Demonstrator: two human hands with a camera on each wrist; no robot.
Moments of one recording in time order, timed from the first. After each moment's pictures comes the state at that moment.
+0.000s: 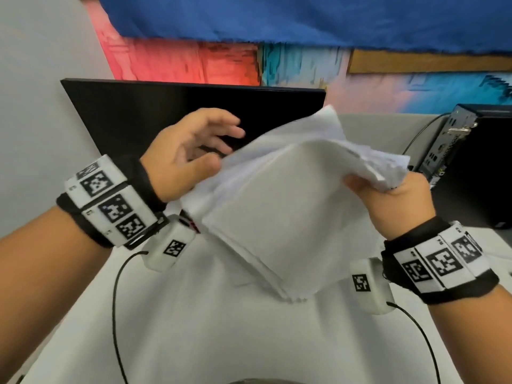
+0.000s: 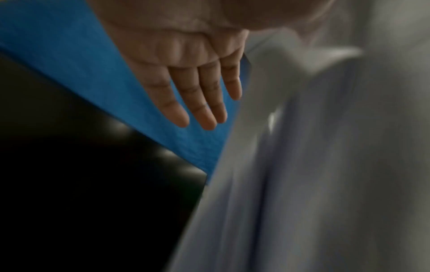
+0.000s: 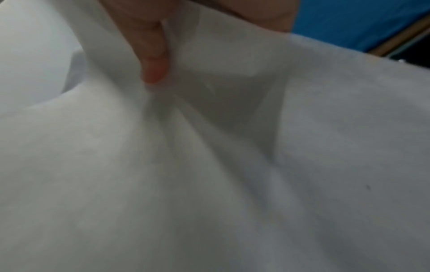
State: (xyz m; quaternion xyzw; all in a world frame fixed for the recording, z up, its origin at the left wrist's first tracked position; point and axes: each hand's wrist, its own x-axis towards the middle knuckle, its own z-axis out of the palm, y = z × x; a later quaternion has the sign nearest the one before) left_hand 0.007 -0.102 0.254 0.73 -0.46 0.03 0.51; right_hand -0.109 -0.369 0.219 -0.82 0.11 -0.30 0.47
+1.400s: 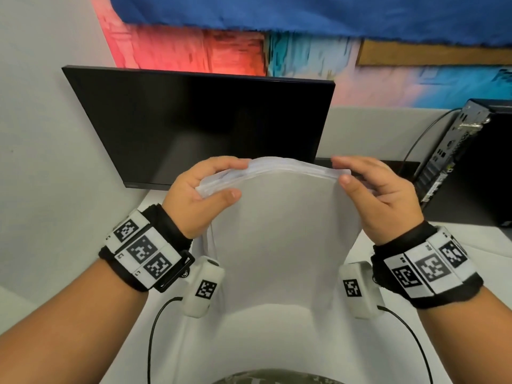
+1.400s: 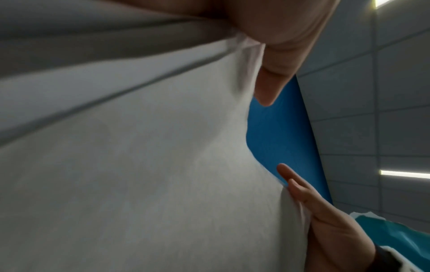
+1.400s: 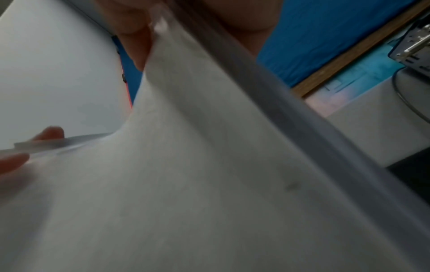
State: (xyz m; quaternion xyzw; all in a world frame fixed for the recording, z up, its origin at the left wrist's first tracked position) left_hand -0.019 -0.110 0.195 0.70 -0.36 0.04 0.62; right_hand -0.099 -0.361 0.195 -0.79 -0.10 -0.34 0.49
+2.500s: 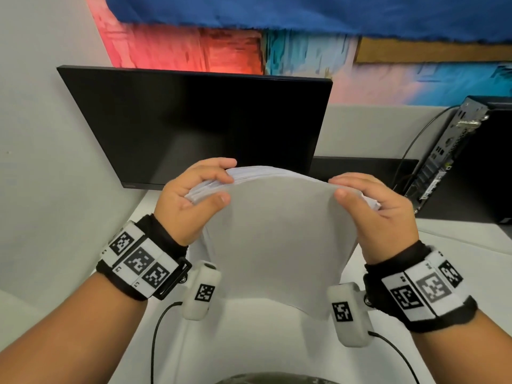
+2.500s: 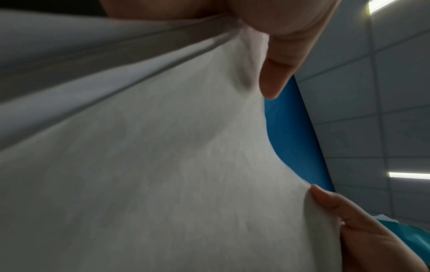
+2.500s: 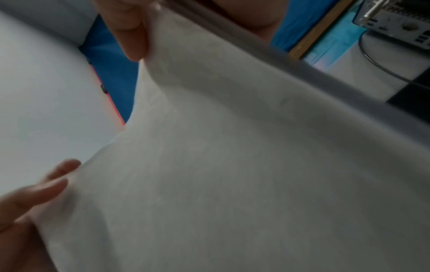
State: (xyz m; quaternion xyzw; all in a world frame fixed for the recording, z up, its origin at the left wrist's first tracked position) left_hand -0.019 -0.104 0.182 0.70 -0.36 0.12 0.61; right_hand -0.113 -0.345 0.183 -0.74 -0.03 -0.32 0.59
